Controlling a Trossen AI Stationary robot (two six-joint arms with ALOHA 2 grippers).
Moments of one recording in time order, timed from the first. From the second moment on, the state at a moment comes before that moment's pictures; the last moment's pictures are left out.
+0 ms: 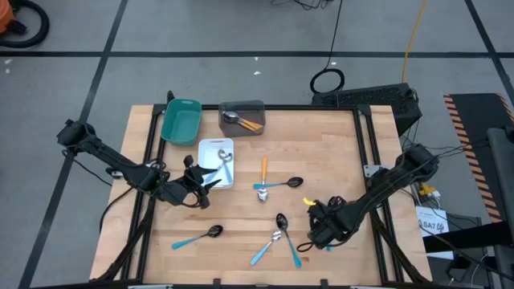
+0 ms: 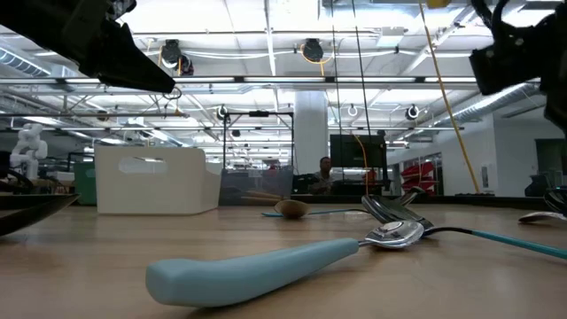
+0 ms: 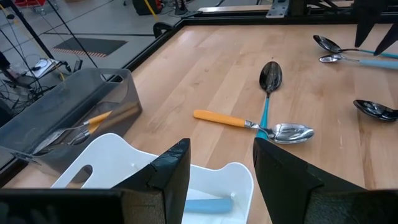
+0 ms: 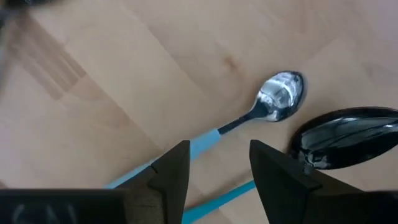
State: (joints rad) left arm -0.48 1.04 0.48 -0.01 -0.83 -0.31; right arm 0.64 1.64 0.99 -0.93 0.14 1.35
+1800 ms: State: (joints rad) left arm -0.48 1.04 0.48 0.00 -0.84 -0.29; right arm 0.59 1.76 0.99 -0.83 0.28 1.22
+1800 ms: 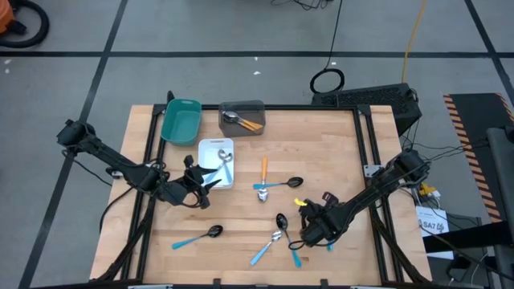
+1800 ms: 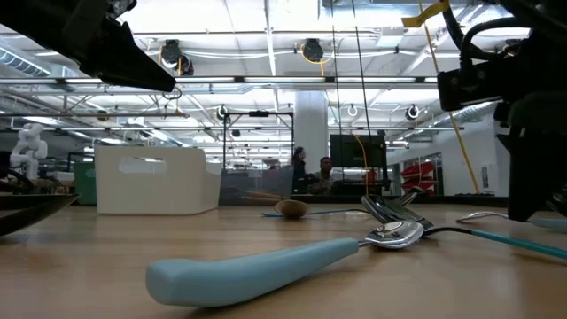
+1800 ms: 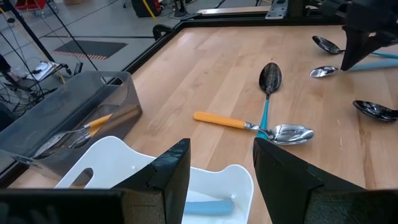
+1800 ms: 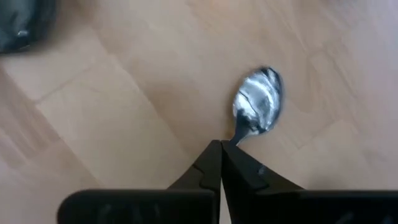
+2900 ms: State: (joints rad) left arm -0.48 1.04 0.48 0.00 -0.84 -0.29; right arm 0.59 1.76 1.09 -1.06 0.31 1.36
